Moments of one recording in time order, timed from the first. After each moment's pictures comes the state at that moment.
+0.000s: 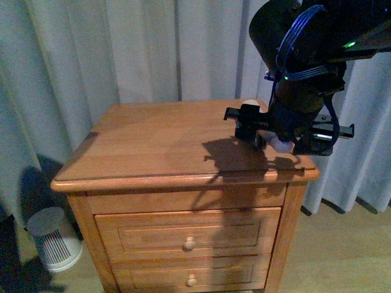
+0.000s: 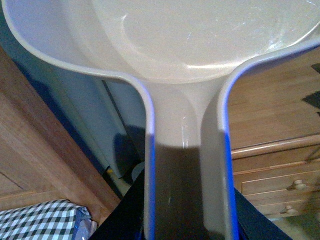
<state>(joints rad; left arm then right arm) 0.04 0.64 0.52 -0.01 0.05 0.28 0.31 2.11 1.59 -0.38 0.31 0.55</state>
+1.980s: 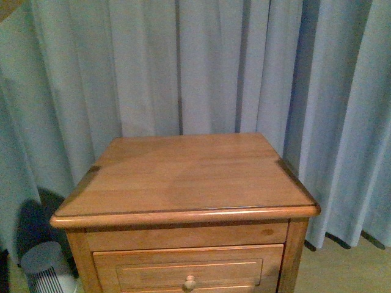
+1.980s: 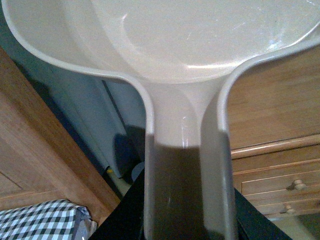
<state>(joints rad) 0.04 0.64 0.52 -0.01 0.05 0.28 0.22 0.61 0.41 0.15 0.47 -0.02</state>
